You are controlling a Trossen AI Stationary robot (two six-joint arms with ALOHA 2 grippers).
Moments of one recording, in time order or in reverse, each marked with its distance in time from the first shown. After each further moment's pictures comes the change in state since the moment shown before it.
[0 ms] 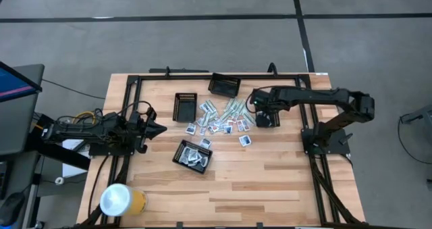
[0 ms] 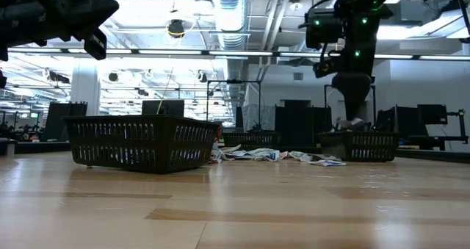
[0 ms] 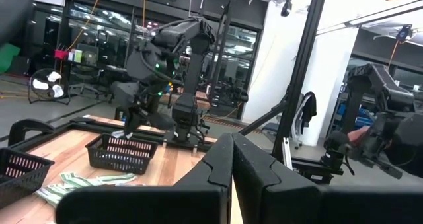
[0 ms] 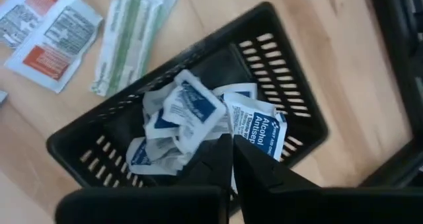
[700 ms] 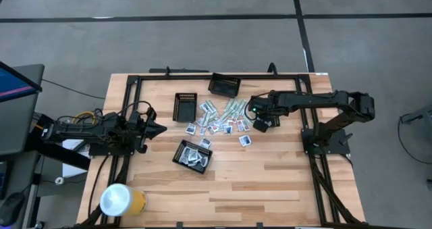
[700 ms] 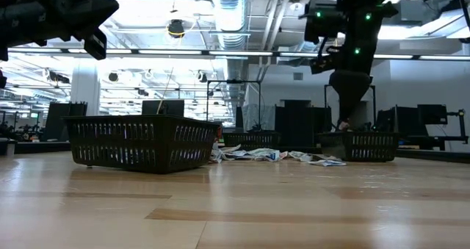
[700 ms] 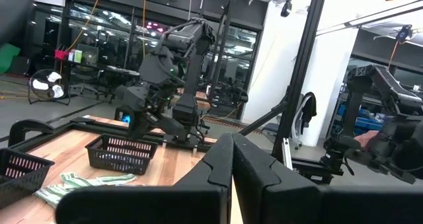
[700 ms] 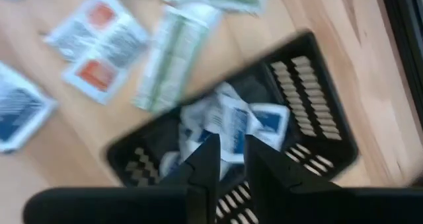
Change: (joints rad) left arm 0.000 0.000 0.000 0.001 0.000 0.000; right arm 0.101 0.000 -0.021 0.076 0.010 0.027
